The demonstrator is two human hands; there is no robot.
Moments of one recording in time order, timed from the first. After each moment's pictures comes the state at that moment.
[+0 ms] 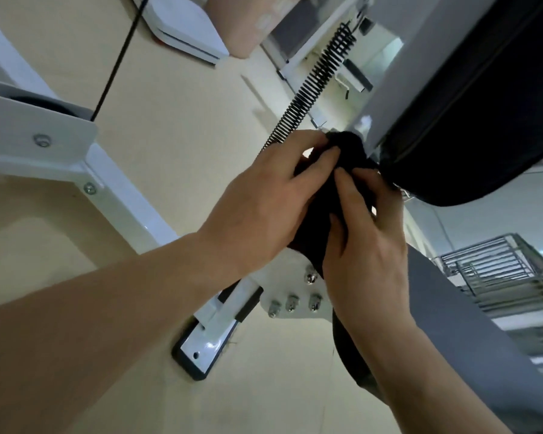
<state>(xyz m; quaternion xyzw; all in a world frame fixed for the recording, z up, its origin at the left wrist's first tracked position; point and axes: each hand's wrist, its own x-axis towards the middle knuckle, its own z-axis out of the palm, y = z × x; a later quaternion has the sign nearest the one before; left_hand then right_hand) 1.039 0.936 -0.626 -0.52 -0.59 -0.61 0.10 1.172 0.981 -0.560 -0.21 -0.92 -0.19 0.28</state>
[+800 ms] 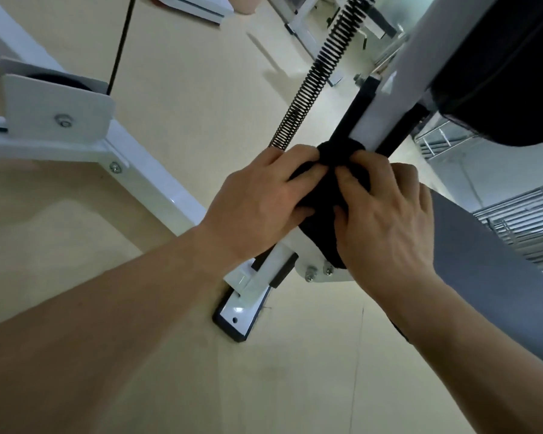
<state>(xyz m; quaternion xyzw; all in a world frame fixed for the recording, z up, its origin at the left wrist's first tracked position) 1.033 0.935 -0.693 -0.58 -0.63 -0.51 0.12 1.175 0.986 -0.586 -0.25 -0.89 -0.37 0.11</state>
